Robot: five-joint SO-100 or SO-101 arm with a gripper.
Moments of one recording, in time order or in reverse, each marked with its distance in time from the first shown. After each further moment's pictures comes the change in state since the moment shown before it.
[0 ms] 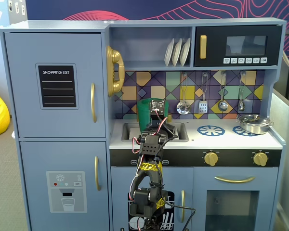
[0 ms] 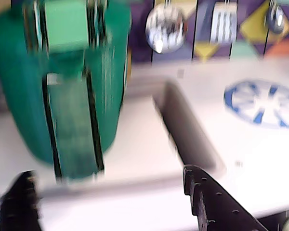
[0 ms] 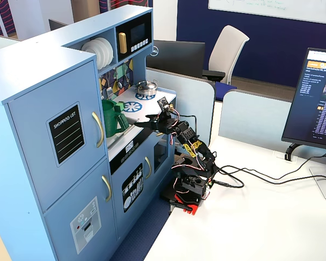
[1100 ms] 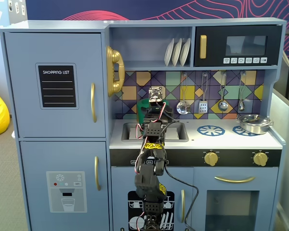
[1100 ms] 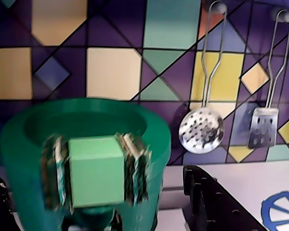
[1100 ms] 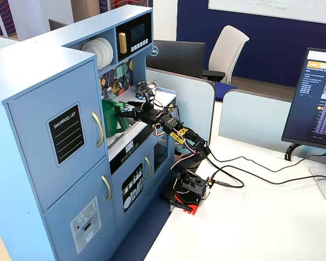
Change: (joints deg) arm -5.1 -26.7 -13.4 -25.6 -2.0
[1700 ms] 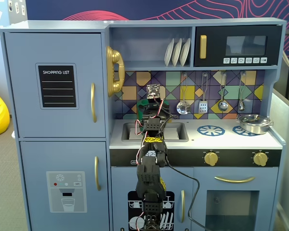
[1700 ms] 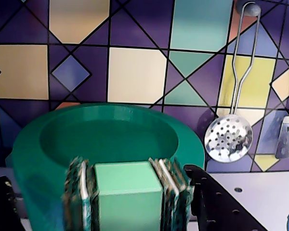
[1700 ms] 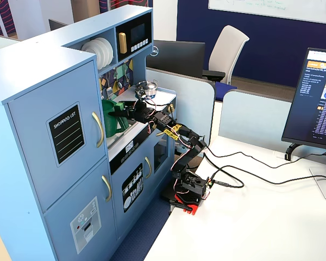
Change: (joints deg) arm -2.5 -10.0 -7.4 -1.8 -0.6
